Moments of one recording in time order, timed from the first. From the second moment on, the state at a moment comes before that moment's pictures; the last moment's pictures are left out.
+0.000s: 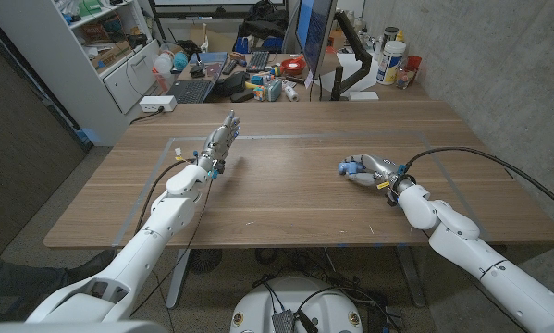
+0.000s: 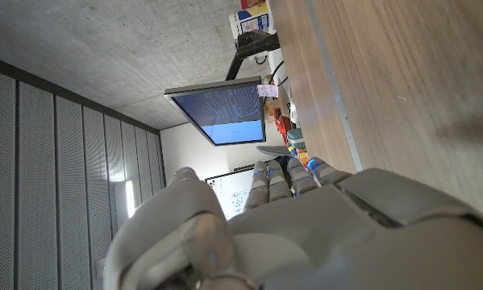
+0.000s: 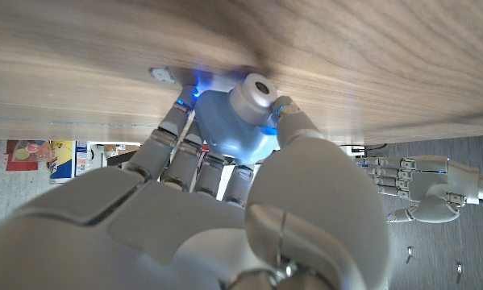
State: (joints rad) left arm 0.85 0.38 0.23 -1.31 -0.52 -0.15 -0.12; left_hand 0.48 0.14 0.02 0.11 0.23 0.08 0.07 0.20 0.18 0.02 -0.01 0.20 0.19 -0.03 0.02 0.19 0.18 -0.11 0.02 0.20 0.18; right arm -1.10 -0.66 -0.32 -1.68 -0.60 0.03 -0.04; right_hand 0.87 0.00 0.43 -0.15 0.27 0.55 -0.19 0.28 0.20 0.47 -0.08 0.31 0.20 0.60 -0.06 0.25 0.21 0.69 0.01 0.35 0.19
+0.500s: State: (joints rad) left arm 0.84 0.37 0.23 -1.28 -0.53 -0.15 -0.13; left_hand 0.48 0.14 0.02 0.11 0.23 0.08 0.07 0.20 0.18 0.02 -0.01 0.20 0.19 -0.03 0.02 0.19 0.18 -0.11 0.02 0.20 0.18; right arm -1.10 -0.65 -0.30 -1.69 -0.59 0.04 -0.05; right_hand 0.87 0.00 0.43 -0.15 0.26 0.57 -0.19 0.28 0.20 0.48 -0.08 0.31 0.20 0.61 -0.06 0.25 0.21 0.82 -0.08 0.35 0.20
